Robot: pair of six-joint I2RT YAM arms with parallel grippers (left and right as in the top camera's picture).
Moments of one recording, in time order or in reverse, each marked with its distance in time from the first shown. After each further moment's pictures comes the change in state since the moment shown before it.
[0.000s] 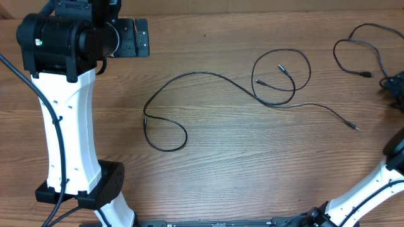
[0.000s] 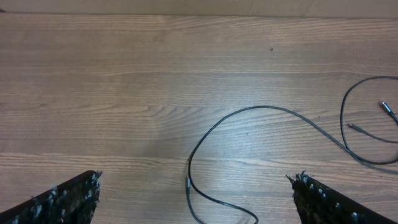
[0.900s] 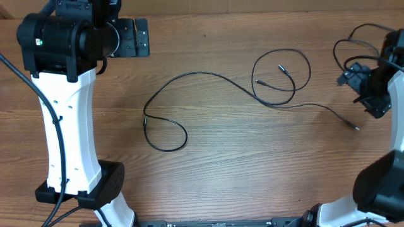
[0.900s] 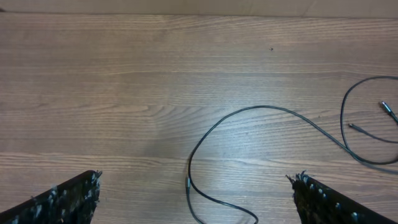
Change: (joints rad) left arm 0.000 0.000 0.000 0.000 0.000 0.004; right arm 0.363 -0.512 0.077 -1.054 0.008 0.214
